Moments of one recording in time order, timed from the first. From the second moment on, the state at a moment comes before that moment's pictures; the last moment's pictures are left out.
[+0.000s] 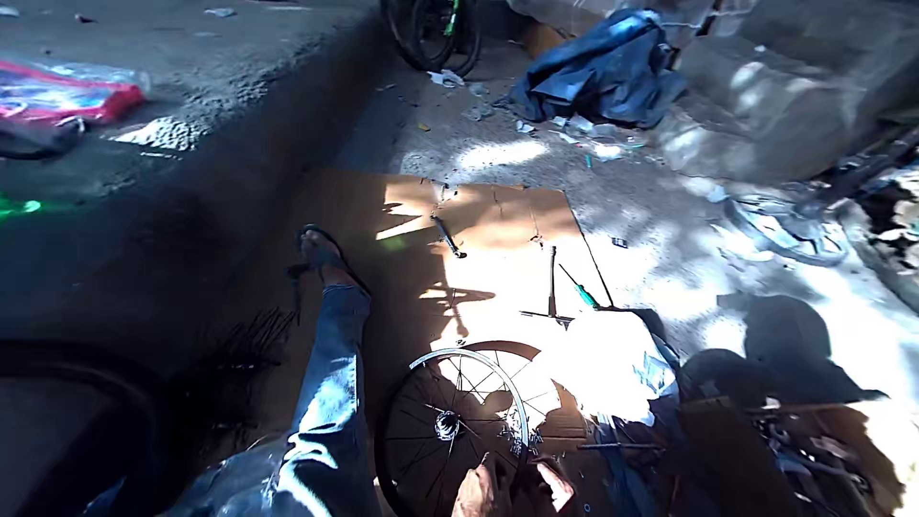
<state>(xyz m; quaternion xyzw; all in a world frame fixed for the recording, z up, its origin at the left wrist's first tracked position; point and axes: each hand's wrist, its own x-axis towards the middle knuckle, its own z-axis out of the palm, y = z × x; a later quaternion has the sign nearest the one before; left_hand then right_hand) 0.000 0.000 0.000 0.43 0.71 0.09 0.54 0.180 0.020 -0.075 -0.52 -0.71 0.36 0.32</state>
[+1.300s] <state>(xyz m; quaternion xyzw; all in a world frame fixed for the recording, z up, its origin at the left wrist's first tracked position) 0.045 -0.020 0.009 0.43 0.74 0.20 0.49 0.186 0.037 -0.049 -0.48 -0.75 0.34 0.31</state>
